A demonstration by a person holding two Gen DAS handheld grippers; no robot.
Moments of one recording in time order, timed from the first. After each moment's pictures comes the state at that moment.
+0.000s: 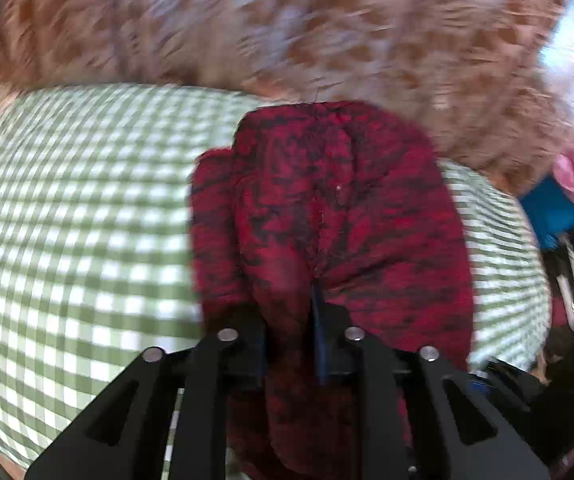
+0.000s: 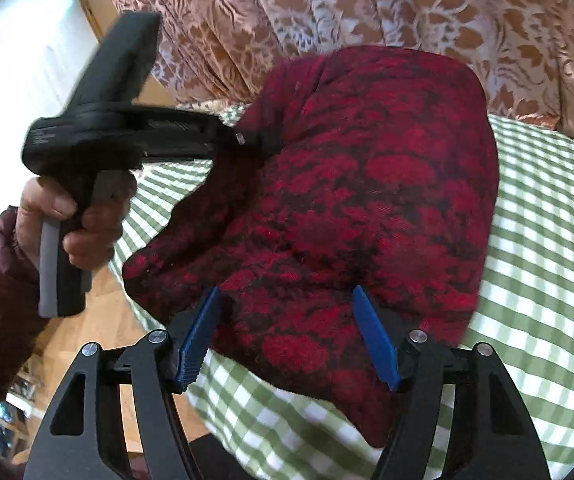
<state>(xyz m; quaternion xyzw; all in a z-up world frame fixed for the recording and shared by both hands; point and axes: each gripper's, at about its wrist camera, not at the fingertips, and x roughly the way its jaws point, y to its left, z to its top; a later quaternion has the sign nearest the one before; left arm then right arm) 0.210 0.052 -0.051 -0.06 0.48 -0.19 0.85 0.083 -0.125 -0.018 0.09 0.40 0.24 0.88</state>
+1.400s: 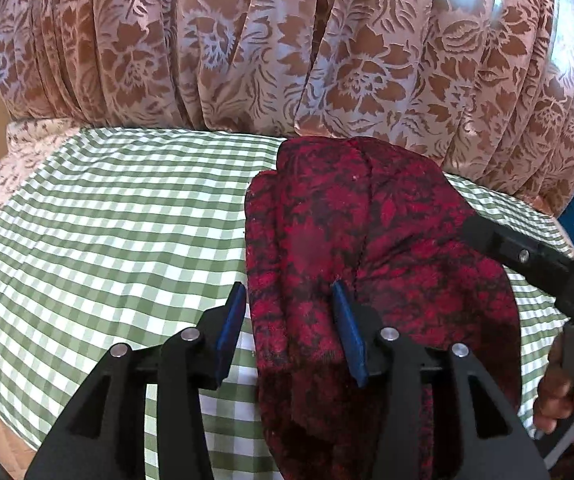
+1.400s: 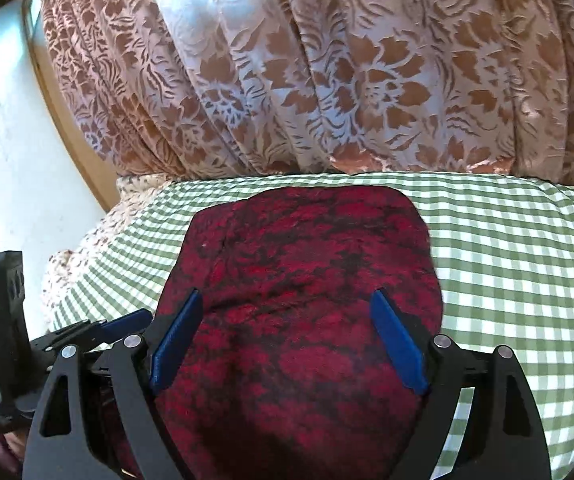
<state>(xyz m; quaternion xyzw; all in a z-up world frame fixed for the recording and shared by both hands) 0.156 0.059 -0.037 -0.02 0.38 -0.11 0.92 0.153 -0.155 0.021 0.13 0.35 0.12 0.92</state>
